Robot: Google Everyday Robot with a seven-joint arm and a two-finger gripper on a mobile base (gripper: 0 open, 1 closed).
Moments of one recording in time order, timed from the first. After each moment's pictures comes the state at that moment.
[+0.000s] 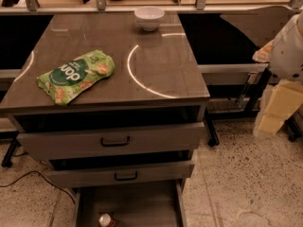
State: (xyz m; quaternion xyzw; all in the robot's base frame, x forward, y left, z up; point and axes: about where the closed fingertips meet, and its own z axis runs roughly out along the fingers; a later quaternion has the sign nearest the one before) arm 0.431 -0.211 0.950 -0.61 0.78 -0.03 0.15
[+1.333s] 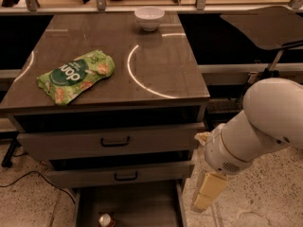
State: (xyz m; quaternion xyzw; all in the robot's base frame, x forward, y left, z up) arm 0.371 -0.114 0.756 -0.62 0.76 0.12 0.15
